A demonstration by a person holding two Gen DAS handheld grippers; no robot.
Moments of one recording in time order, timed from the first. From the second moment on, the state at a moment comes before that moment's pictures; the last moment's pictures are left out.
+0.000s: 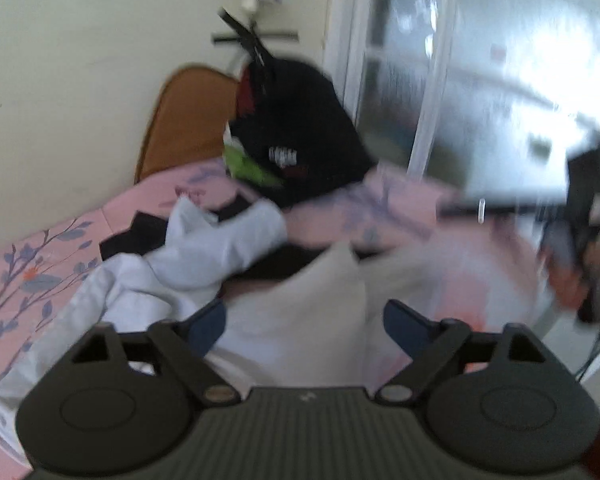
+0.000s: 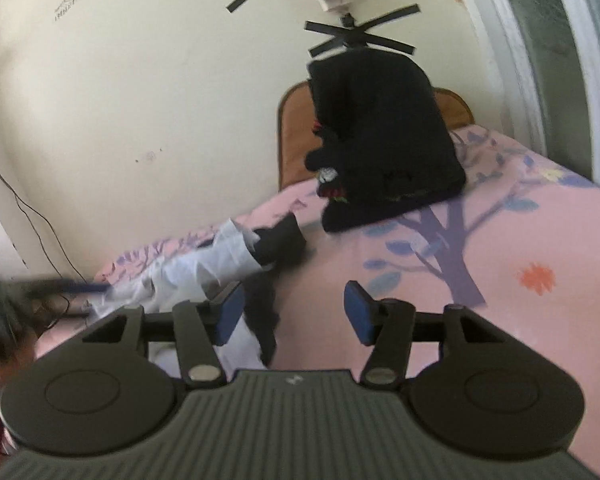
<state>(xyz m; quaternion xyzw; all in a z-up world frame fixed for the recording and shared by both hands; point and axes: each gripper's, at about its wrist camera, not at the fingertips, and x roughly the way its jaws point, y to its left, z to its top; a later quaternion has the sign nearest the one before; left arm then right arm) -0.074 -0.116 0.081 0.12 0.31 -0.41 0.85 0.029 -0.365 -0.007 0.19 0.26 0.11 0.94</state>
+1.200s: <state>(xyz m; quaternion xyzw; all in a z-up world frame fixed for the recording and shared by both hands) -0.166 0.166 0.127 -0.08 0.31 0.07 0.94 -0.001 -0.431 0.012 0.16 0.28 -0.04 0.95</state>
